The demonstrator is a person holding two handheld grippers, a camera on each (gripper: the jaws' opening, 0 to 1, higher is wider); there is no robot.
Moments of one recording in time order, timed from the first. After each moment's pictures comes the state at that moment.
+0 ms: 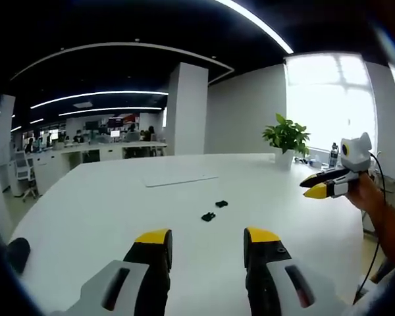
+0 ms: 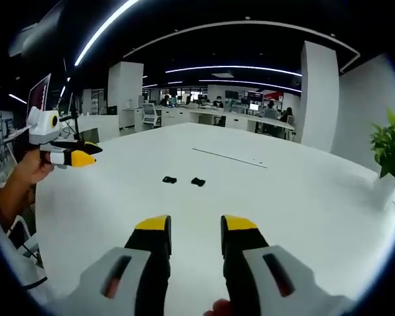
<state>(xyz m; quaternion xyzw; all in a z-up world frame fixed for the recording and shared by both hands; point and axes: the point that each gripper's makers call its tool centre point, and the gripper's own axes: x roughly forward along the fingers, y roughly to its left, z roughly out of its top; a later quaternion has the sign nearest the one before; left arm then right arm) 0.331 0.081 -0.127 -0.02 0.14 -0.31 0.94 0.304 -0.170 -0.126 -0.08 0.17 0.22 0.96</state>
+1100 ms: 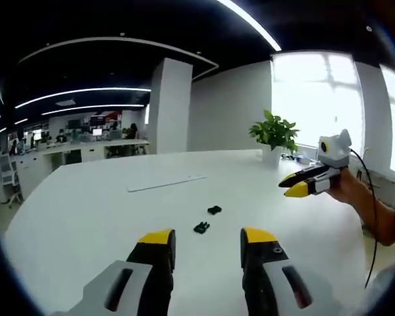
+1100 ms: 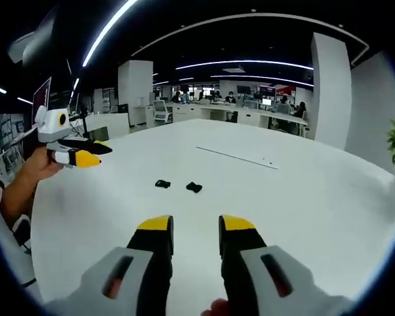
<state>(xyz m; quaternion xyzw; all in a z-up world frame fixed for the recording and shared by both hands) 0.368 0.049 -0.132 -0.01 0.15 -0.37 0.92 0.354 -0.172 -0.137 -0.08 0.18 0.26 0.94</state>
